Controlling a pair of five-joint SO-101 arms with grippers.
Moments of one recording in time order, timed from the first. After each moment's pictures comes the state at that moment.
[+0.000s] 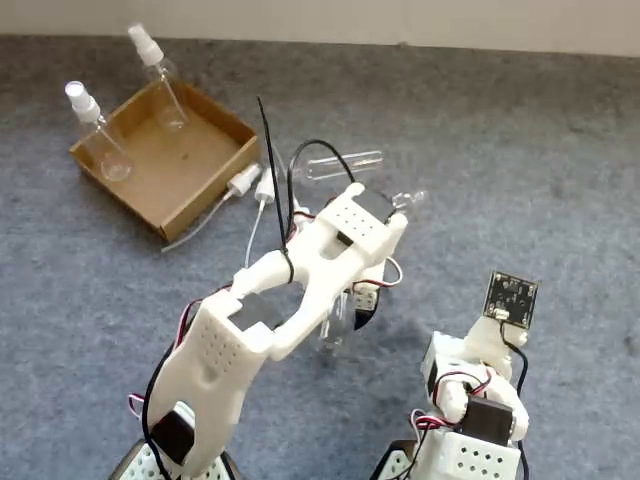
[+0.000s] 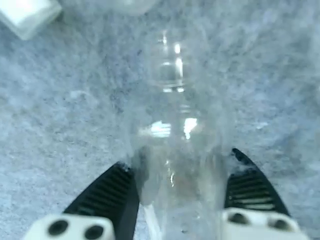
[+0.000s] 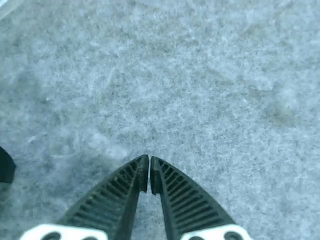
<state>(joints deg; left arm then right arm) 33.5 39.6 -20.5 95.0 30.8 11.3 -105.2 95.1 73.0 -1.8</state>
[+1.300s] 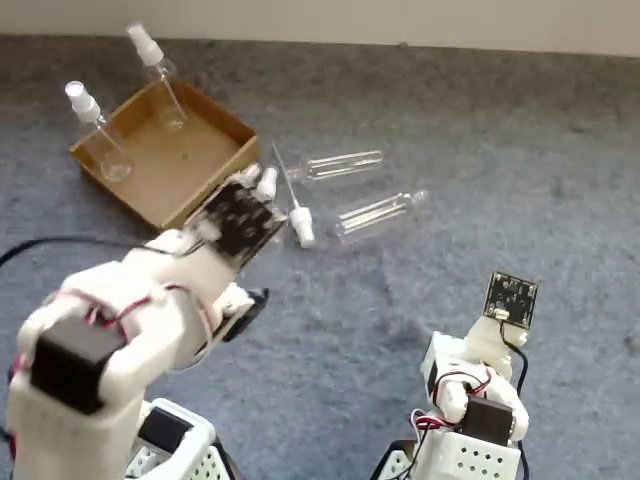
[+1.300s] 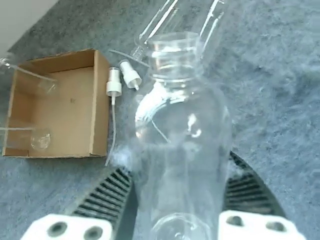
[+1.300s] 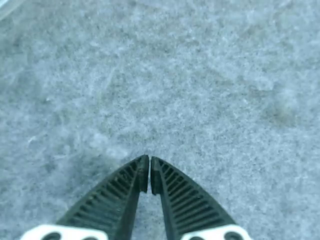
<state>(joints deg) 16.9 -55.7 15.9 97.0 -15.3 11.3 -105.2 95.1 73.0 -1.8</state>
